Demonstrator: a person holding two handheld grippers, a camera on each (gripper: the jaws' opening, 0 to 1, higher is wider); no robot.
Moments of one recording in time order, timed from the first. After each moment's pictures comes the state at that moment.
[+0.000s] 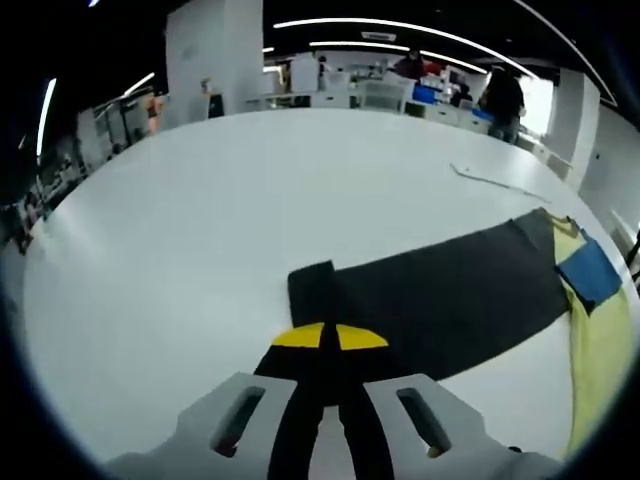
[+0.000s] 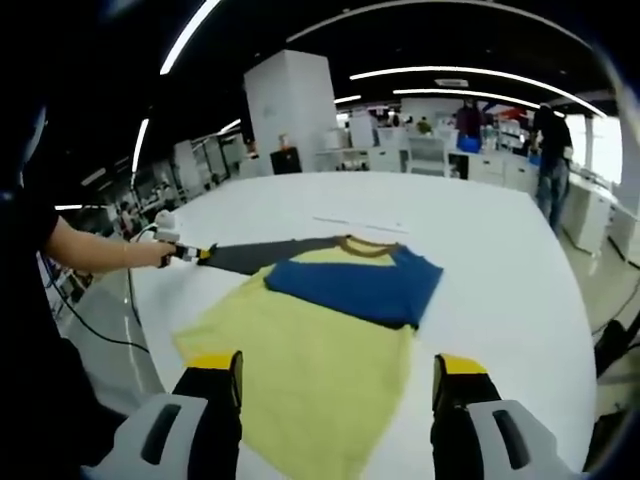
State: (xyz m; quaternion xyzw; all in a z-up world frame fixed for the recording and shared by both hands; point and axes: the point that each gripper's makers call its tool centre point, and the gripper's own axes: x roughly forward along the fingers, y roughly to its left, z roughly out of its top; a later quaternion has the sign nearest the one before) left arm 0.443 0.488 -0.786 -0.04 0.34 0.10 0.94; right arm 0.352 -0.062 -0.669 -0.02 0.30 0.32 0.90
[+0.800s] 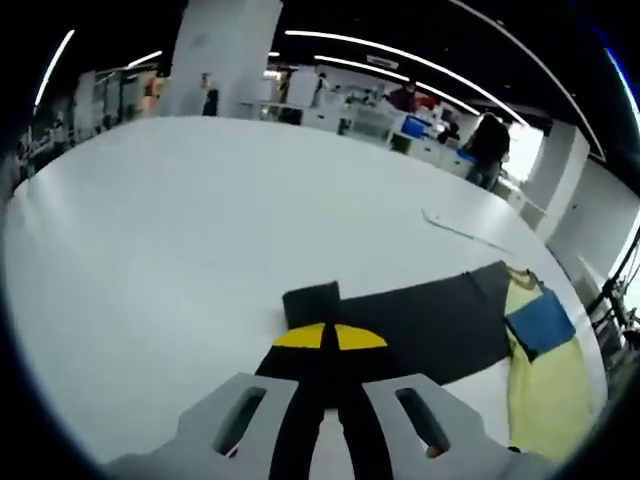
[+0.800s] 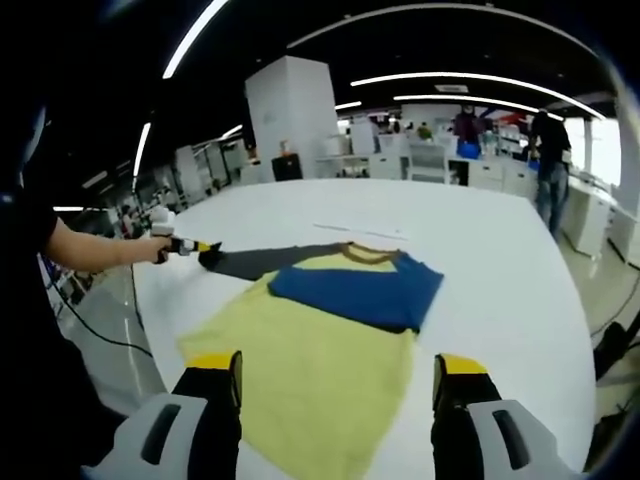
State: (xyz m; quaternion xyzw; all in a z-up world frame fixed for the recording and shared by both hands) left arm 0.449 0.468 -0.738 -0.15 0.28 0.05 0.95; right arm 0.347 -0.060 -0.661 -0.02 0.29 0.32 0.90
